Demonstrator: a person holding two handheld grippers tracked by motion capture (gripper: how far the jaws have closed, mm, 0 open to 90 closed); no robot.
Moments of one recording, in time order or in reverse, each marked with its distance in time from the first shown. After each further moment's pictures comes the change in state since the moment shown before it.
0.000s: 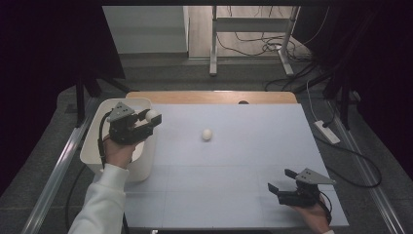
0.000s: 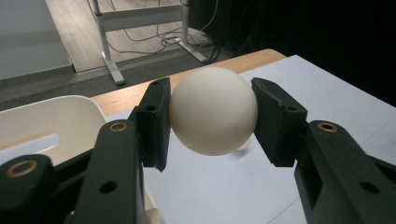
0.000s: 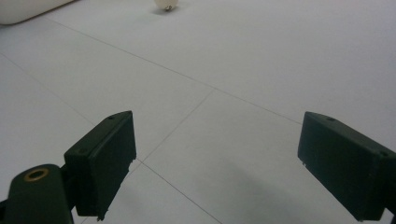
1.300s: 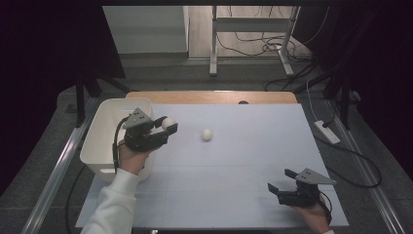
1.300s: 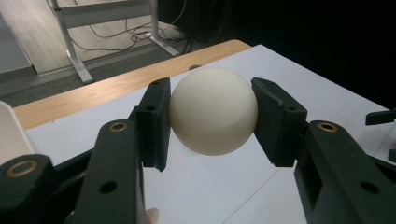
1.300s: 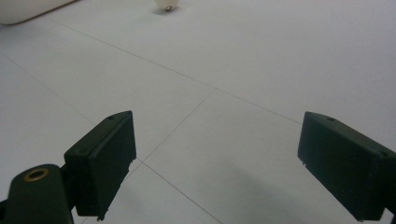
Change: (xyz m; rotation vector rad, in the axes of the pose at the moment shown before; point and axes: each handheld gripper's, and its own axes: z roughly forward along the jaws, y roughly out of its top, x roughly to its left) left arm -0.034 -0.005 0.013 0.027 -0.108 0.041; right arm 0.000 0.000 0.000 0.000 0.002 0.002
